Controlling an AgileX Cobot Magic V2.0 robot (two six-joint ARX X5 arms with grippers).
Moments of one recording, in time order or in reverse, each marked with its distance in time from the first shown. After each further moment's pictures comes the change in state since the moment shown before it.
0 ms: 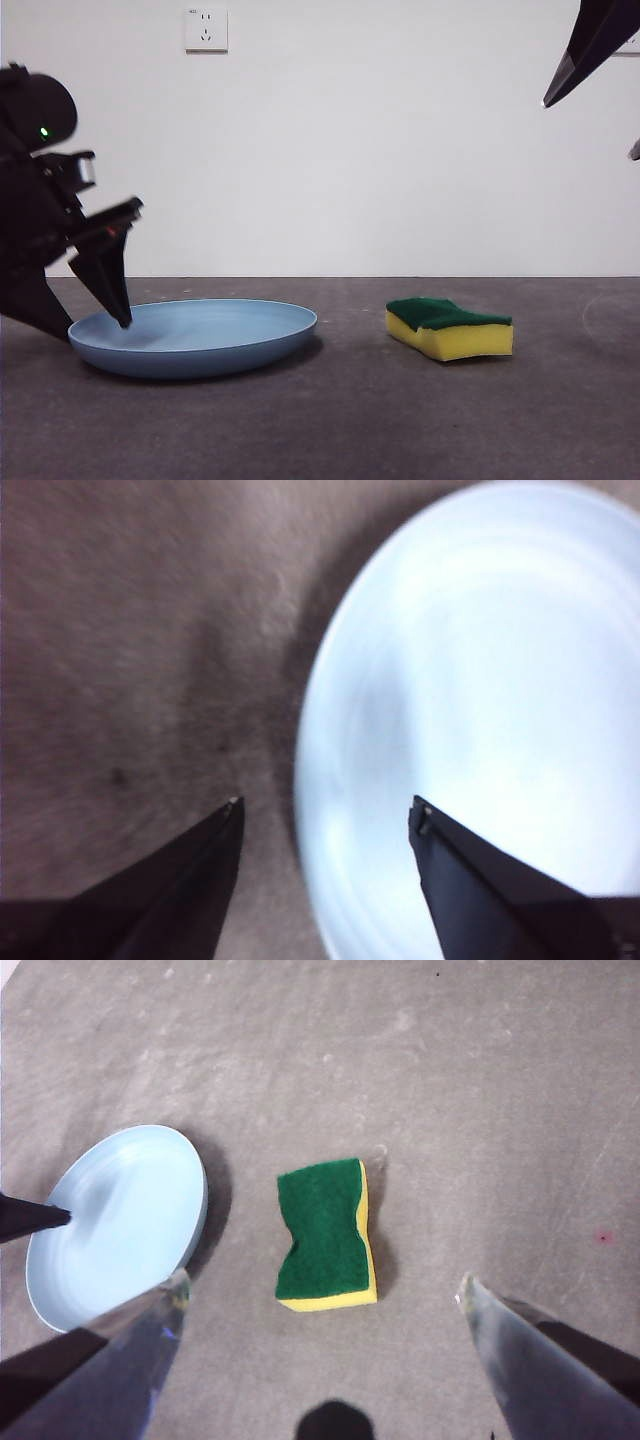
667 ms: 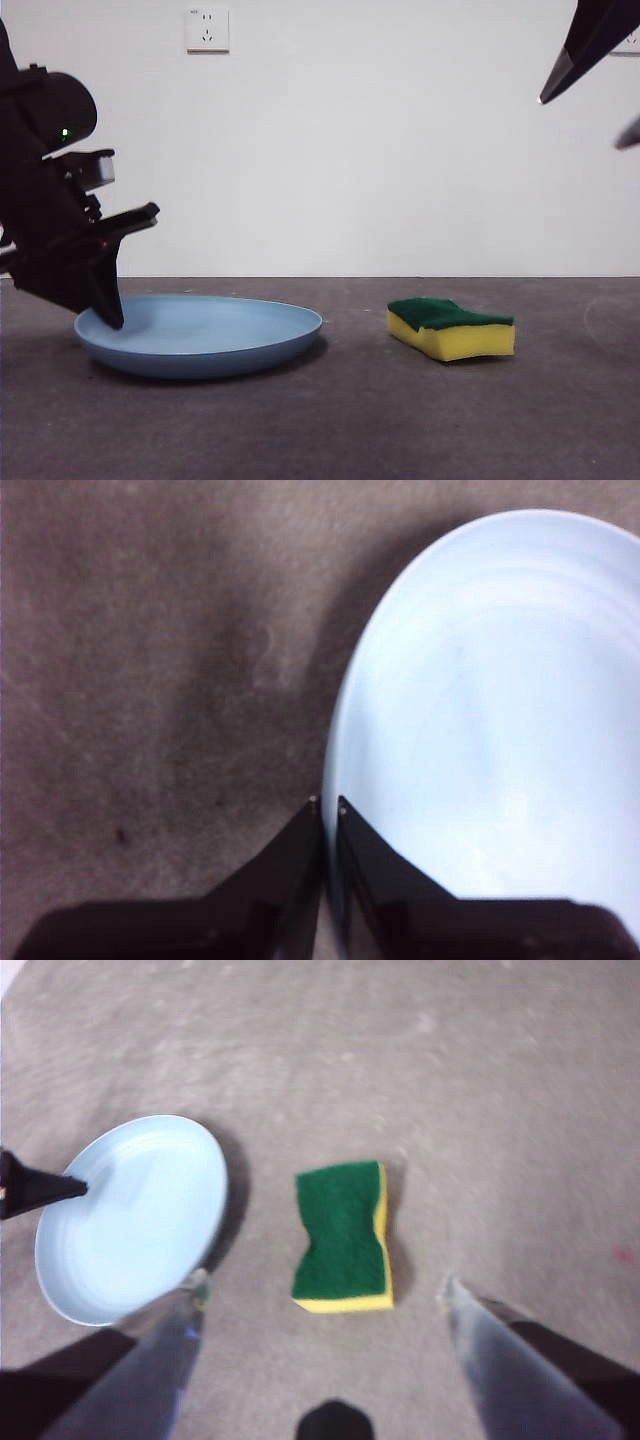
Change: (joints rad) left arm -0.036 -0.003 0.028 0.026 -0.083 0.032; right arm 0.040 0.013 0.034 -0.008 0.000 -0.035
